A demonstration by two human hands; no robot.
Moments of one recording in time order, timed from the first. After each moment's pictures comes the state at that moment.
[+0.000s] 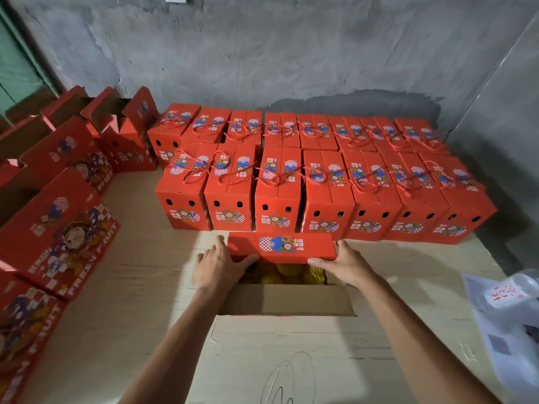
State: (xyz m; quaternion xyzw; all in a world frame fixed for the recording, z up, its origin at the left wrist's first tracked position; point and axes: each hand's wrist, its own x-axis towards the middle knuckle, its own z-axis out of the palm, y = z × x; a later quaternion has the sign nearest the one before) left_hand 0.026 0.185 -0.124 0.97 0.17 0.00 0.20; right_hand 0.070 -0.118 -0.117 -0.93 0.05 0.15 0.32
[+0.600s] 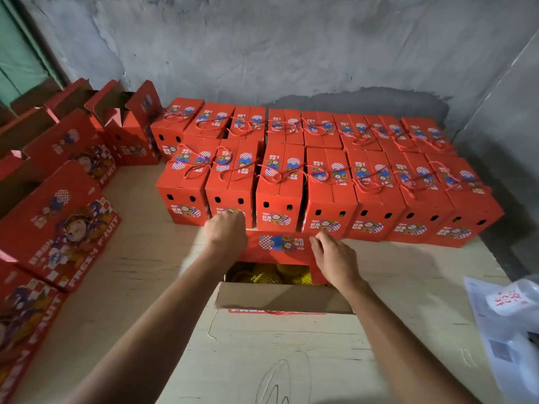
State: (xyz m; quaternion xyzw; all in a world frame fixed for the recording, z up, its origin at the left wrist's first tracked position) left_hand 0.073 0.166 -0.042 0.99 0.09 -0.05 0.02; right_hand 0.074 -0.092 -0.133 -0.96 -0.13 -0.15 0.18
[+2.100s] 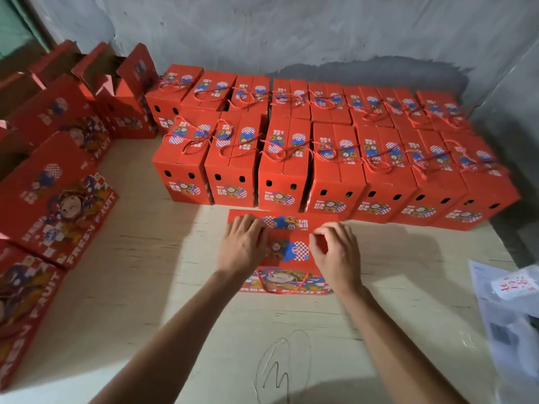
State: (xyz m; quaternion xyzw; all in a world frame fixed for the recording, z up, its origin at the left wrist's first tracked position) left_hand 0.030 0.148 -0.144 0.96 -0.03 0.19 0.21; right_hand 0.045 -0.085 -0.151 -0.93 -0.14 -0.25 0.22
